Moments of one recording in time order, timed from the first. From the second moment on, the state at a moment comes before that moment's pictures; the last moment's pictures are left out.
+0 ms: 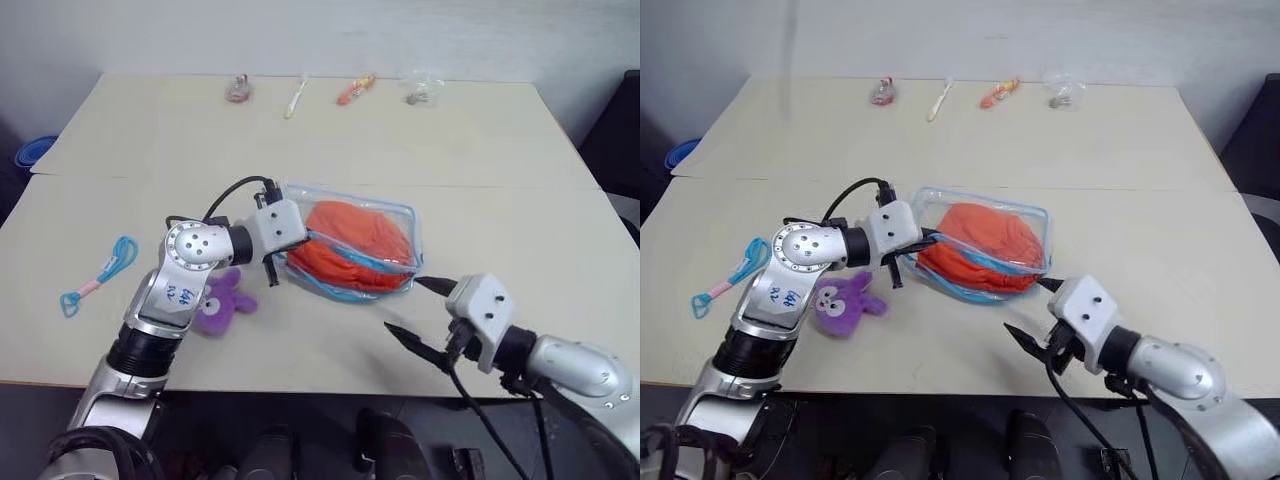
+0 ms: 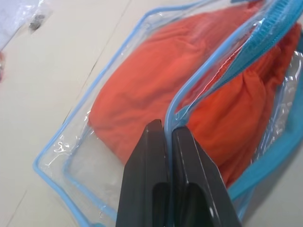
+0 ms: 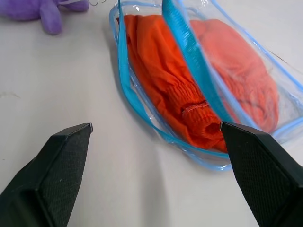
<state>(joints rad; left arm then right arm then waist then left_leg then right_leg) -0.62 0.51 -0.18 -0.19 0.08 0.44 -0.81 0.11 -0.76 -0.03 -0.86 0.43 0.64 0.47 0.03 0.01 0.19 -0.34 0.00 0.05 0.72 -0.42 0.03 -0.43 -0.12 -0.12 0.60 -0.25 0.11</state>
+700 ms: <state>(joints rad) -0.61 0.52 -0.20 -0.22 0.07 0.44 -0.81 0.04 -0.72 0.13 -0.82 0.17 0.57 0.47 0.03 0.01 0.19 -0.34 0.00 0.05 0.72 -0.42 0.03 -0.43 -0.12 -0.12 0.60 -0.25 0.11</state>
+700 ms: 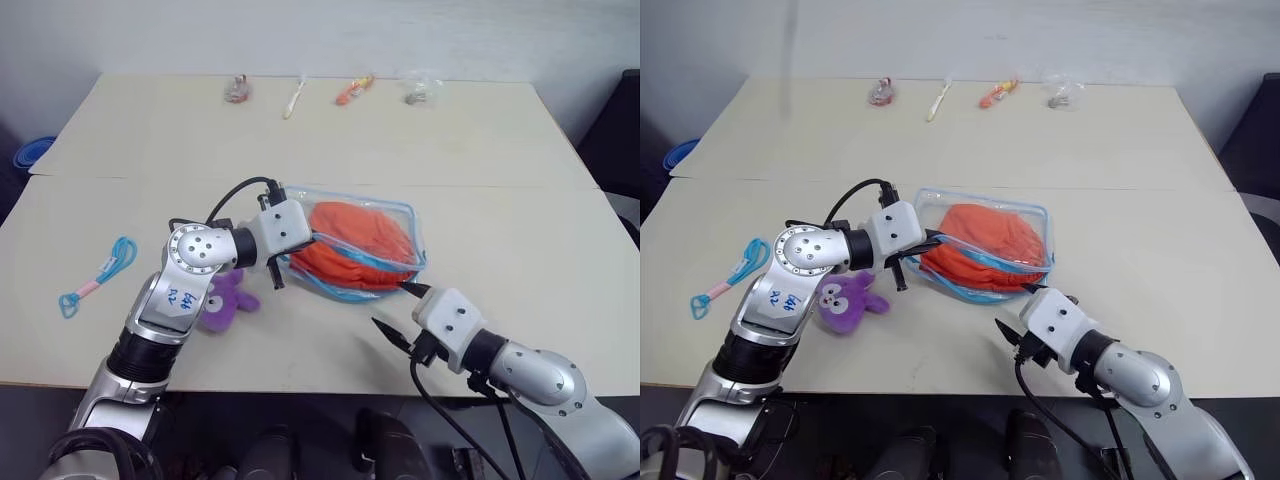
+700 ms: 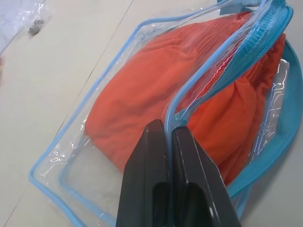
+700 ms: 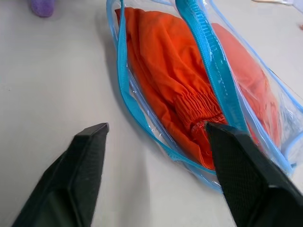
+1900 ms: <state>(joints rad) -0.62 0.52 -0.21 -0.22 0.06 0.45 -0.80 -0.32 -0.54 0.44 -0.32 -0.42 0.27 0.45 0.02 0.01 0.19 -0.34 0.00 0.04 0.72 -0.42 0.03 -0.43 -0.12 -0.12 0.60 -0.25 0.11</state>
